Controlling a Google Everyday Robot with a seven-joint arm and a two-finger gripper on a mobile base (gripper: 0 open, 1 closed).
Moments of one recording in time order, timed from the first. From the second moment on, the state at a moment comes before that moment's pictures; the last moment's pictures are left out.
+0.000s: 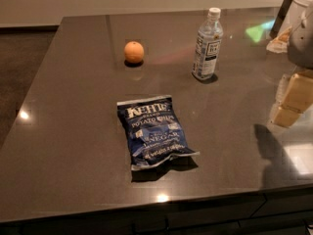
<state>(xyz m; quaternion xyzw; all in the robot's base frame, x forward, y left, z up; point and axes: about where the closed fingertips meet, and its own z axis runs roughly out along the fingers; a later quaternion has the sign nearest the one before) 0.438 -0.216 0.977 -0.60 0.78 -0.04 0.16</state>
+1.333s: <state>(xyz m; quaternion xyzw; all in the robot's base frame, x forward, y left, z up) 0.503 -0.224 0.970 -0.50 0.83 -0.05 0.22</state>
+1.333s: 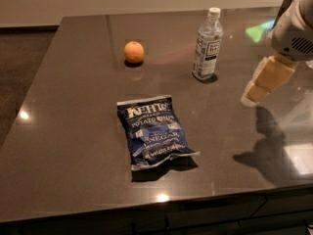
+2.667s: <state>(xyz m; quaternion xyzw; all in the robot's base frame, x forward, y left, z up) 0.625 -0.222 0.960 -0.37 0.87 -0.02 0.33</state>
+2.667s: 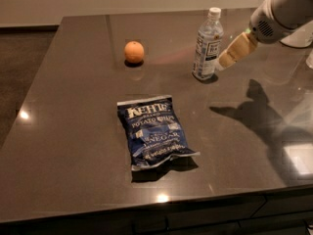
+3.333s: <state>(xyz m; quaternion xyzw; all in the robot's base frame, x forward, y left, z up) 0.667 -0.201 0.946 -0.35 0.87 0.01 0.36</state>
